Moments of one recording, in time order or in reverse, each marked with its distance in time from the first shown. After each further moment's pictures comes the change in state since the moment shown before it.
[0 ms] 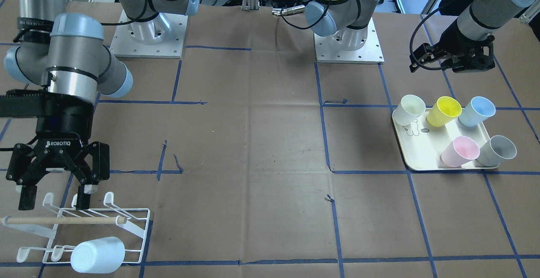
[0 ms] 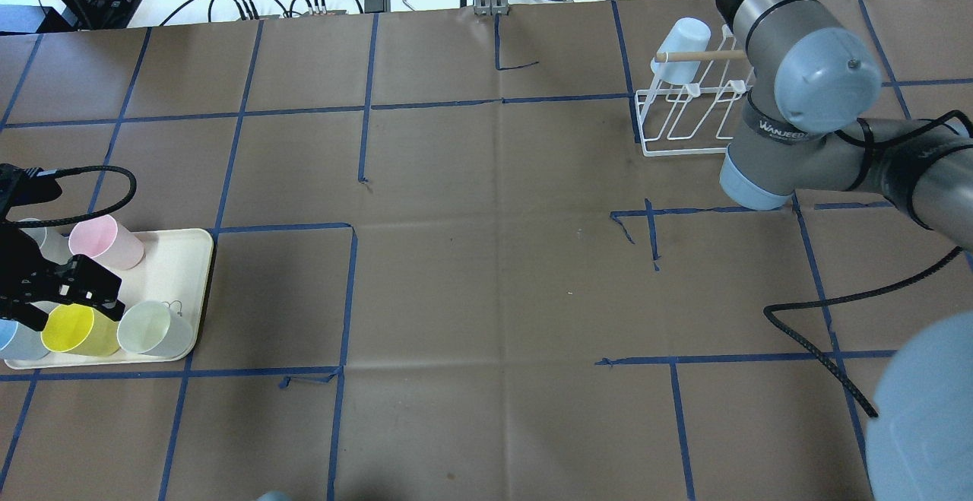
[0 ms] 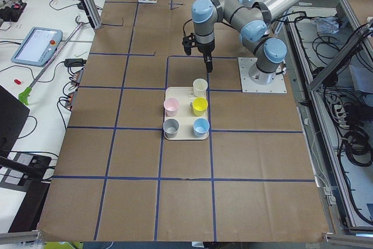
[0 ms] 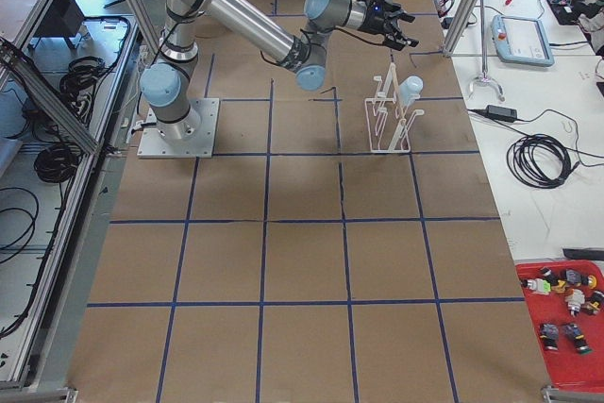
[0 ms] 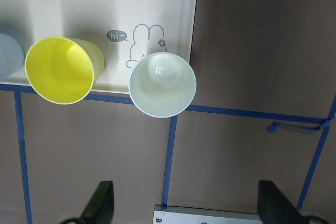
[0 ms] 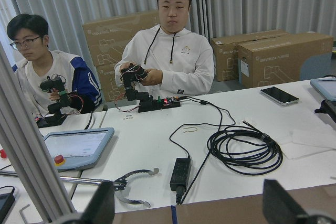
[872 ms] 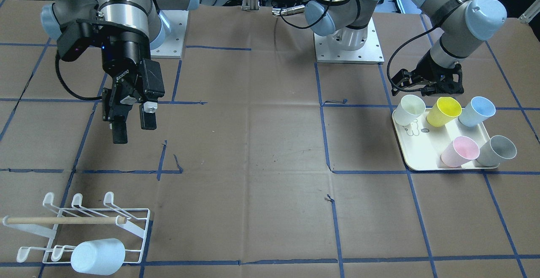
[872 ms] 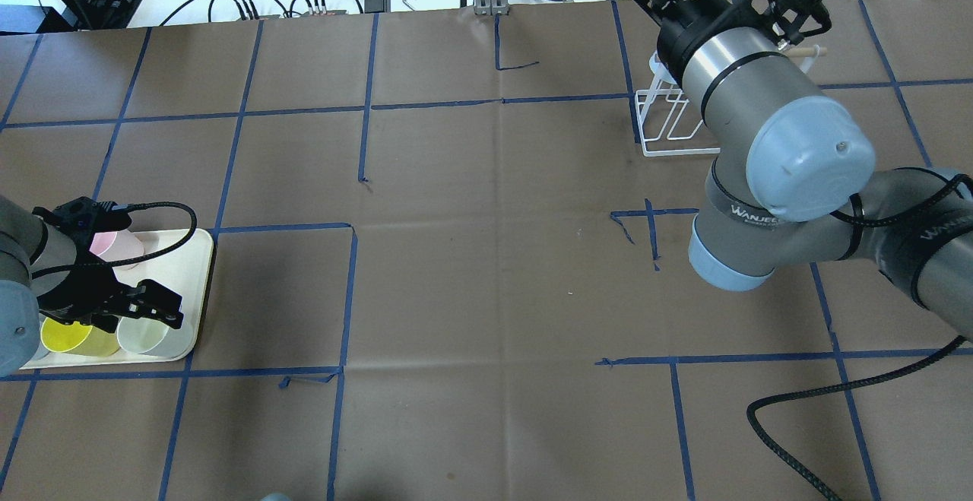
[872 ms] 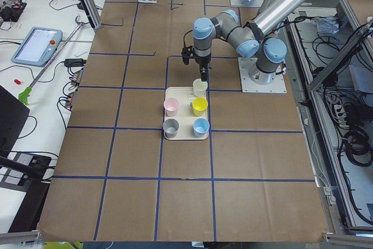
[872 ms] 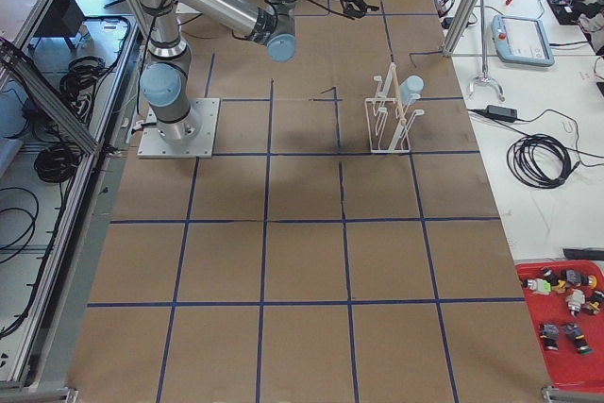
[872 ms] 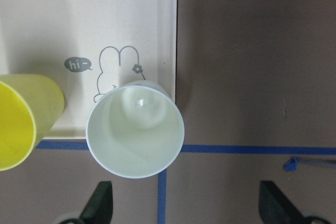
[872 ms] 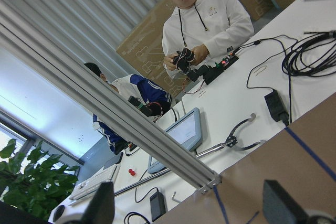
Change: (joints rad) left arm -0.017 -0.078 -0.193 0.335 -0.062 0.068; right arm 0.161 -0.185 0.154 0.041 0.024 0.718
